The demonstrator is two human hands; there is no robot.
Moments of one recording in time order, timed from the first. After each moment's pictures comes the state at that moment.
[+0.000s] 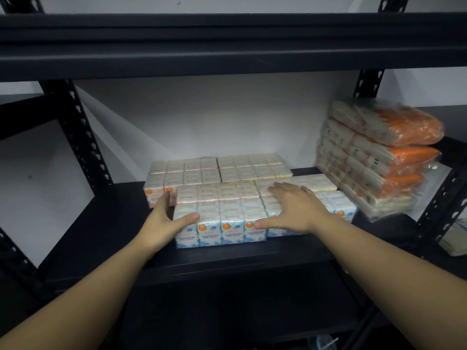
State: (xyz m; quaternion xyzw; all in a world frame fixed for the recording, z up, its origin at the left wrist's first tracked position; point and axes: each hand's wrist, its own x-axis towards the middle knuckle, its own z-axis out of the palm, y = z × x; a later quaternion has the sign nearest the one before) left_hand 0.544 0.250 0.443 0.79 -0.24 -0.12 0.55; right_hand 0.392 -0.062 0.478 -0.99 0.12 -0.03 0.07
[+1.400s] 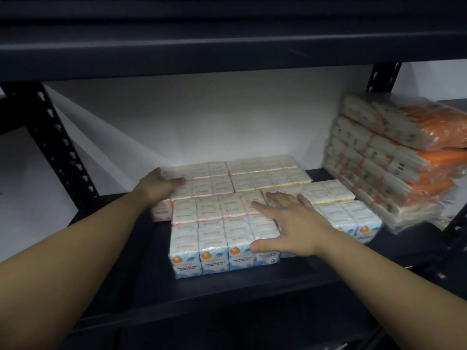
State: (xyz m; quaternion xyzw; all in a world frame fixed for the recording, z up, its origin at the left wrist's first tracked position) left_hand 0.711 0.187 0.480 0.90 -0.18 -0.09 0.38; right_hand 0.415 -0.047 0.472 -0.99 0.08 0.01 0.09
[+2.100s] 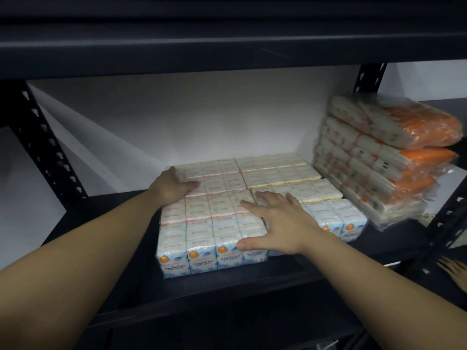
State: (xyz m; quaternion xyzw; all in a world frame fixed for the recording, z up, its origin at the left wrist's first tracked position) left_hand 0.678 0.142 0.482 0.89 -0.27 -0.12 0.35; right_hand 0.417 -0.049 0.466 -0.99 0.09 0.00 0.10
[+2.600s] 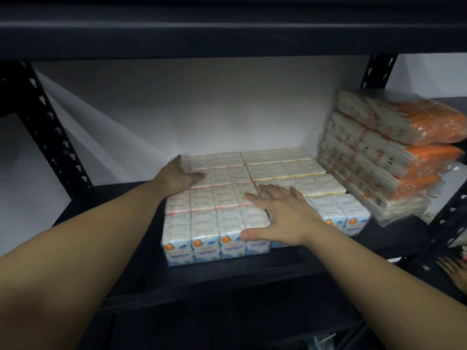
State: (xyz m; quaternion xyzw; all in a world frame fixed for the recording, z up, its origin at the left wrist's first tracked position) left_hand 0.663 0.142 0.490 0.88 -0.28 -0.11 0.37; right_hand 0.418 -0.048 0.465 -0.99 0.09 -0.01 0.09
